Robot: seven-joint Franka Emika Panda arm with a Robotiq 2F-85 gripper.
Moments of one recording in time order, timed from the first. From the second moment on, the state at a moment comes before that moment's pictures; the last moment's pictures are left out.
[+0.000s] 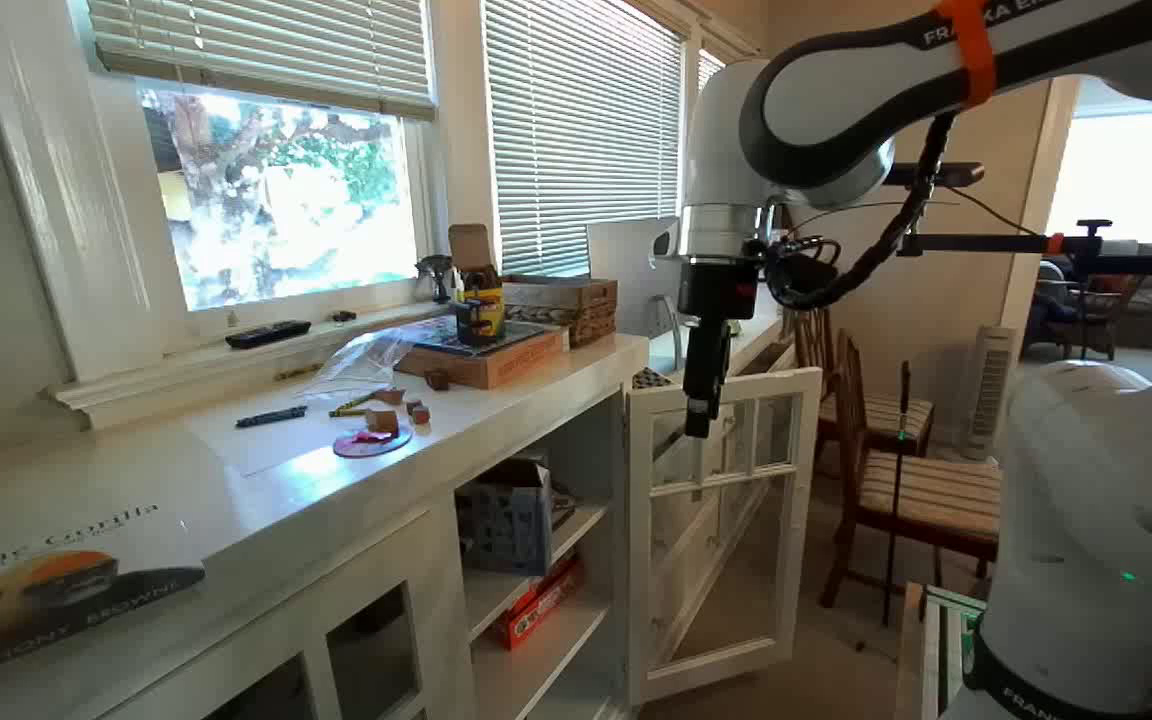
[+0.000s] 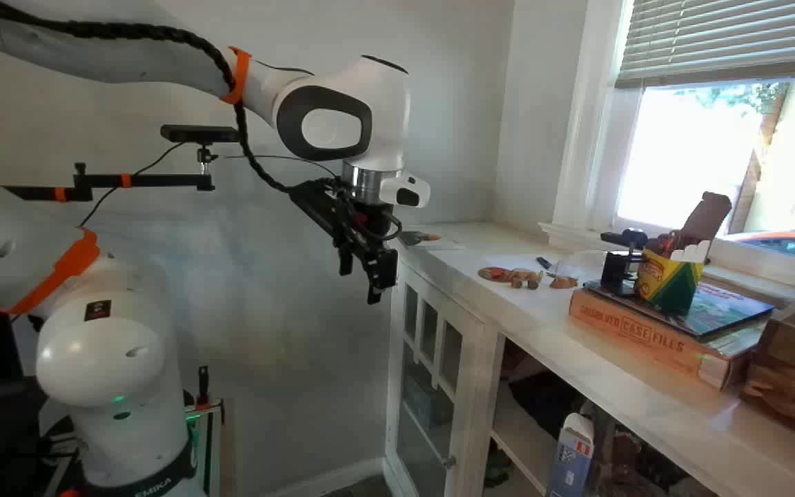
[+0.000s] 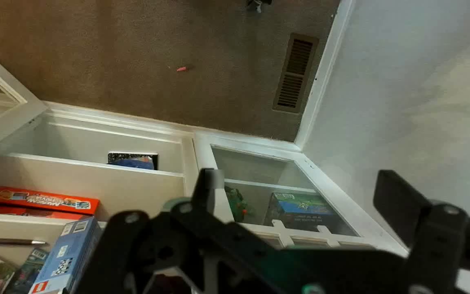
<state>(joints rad) 0.12 -0.79 -0.09 -2.68 0.13 1.90 -0.24</state>
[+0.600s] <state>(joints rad) 0.06 -0.77 -0.05 -2.68 0.10 1.97 -0.12</state>
